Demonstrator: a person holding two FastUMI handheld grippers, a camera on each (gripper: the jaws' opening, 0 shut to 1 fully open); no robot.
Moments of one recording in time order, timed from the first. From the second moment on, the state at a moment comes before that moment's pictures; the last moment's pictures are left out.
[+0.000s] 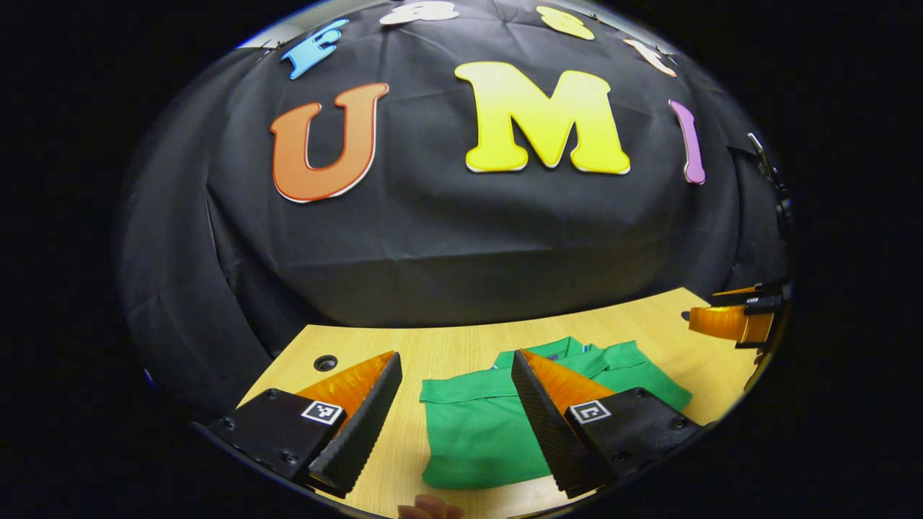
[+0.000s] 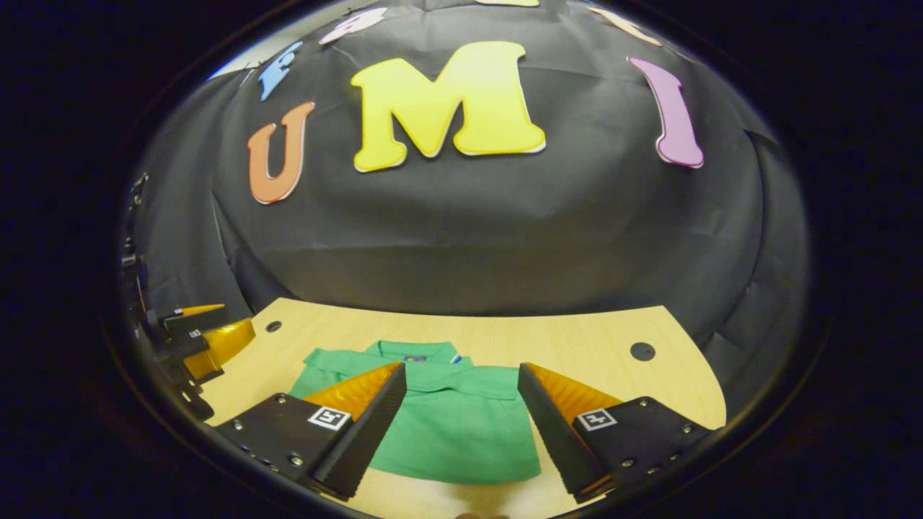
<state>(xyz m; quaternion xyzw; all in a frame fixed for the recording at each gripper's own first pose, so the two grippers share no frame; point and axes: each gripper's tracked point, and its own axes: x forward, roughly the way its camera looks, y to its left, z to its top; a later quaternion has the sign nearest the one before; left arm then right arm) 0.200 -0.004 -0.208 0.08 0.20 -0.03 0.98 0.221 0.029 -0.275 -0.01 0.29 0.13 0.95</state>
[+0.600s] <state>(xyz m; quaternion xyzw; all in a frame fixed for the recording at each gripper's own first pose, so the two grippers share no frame) 0.086 -0.019 -0.150 0.08 0.15 -0.05 0.98 0.093 0.028 -0.196 -0.04 0.23 0.14 0.96</state>
